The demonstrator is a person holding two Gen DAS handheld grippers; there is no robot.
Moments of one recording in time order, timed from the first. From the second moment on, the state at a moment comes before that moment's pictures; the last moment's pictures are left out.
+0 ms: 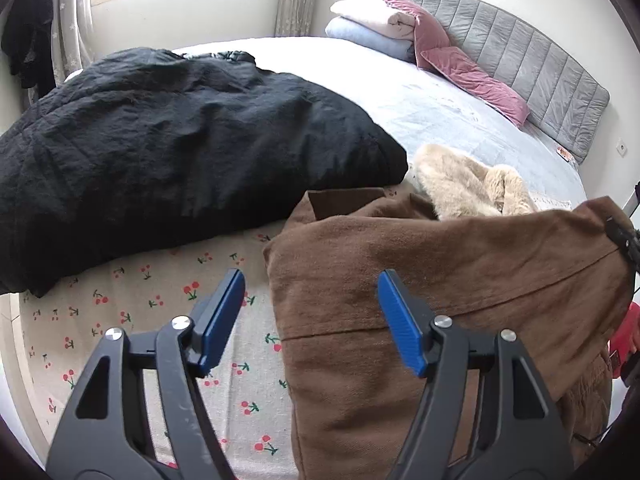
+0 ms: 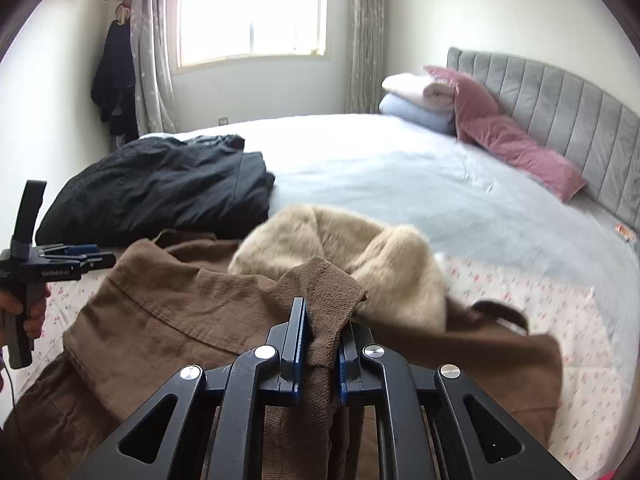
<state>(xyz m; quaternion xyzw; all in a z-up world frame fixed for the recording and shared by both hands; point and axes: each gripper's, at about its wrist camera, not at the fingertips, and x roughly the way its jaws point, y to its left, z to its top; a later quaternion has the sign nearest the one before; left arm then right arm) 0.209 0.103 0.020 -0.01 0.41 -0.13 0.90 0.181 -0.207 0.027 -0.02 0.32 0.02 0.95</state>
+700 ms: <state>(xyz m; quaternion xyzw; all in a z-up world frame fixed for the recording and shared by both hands) 0.185 0.011 -0.050 0.14 0.41 -0.18 0.89 0.194 -0.244 -0.103 0.07 0.43 0.00 0.90</state>
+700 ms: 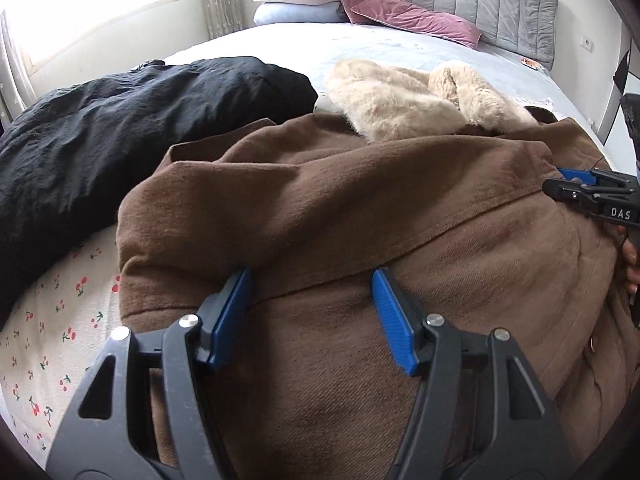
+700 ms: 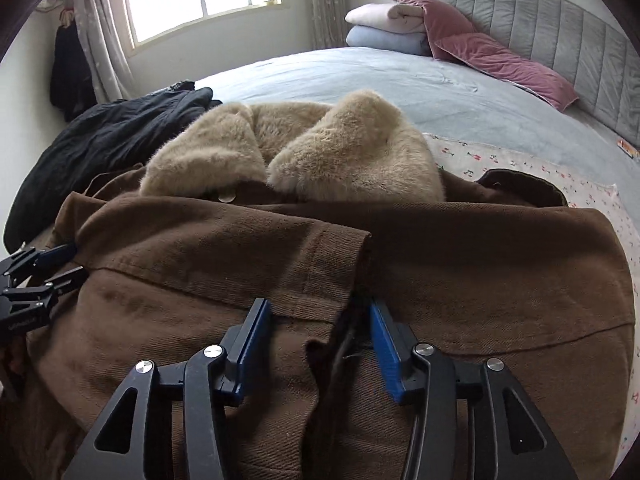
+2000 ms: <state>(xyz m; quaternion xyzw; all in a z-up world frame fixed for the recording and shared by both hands) -0.204 0.075 0.049 0.16 0.44 -0.27 0.84 -0.241 -0.232 0.021 0.03 0.49 0.17 0.86</state>
